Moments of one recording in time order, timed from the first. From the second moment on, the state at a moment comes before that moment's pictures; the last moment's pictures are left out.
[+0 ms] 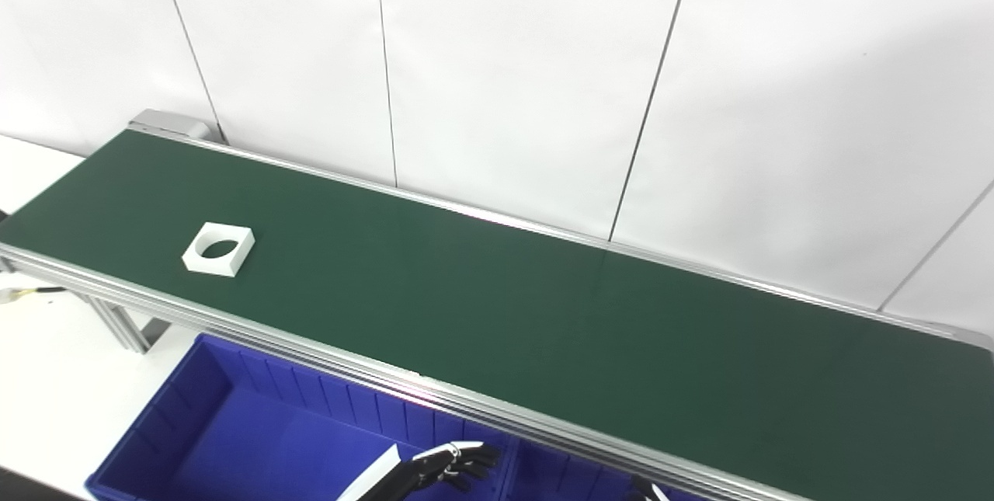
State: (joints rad) left arm 0.25 0.17 -0.31 0.12 0.25 -0.43 -0.08; right arm 0.32 -0.25 0.21 -0.11 -0.23 -0.15 0.15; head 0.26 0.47
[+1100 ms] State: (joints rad) left arm 0.20 0.22 -0.42 0.20 0.25 -0.43 0.04; right arm 0.29 -0.23 0.21 -0.03 -0.25 -0.19 0.14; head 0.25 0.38
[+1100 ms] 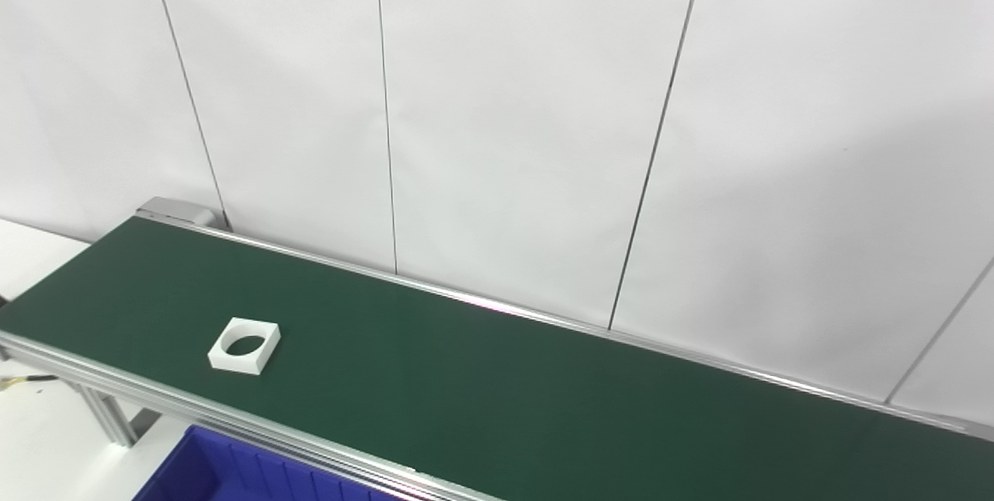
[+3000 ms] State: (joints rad) left arm -0.04 0.35 -0.05 -0.27 0.40 -0.12 -0.18; right arm 0.24 -0.24 0.18 0.00 -0.20 -0.23 0.15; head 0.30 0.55
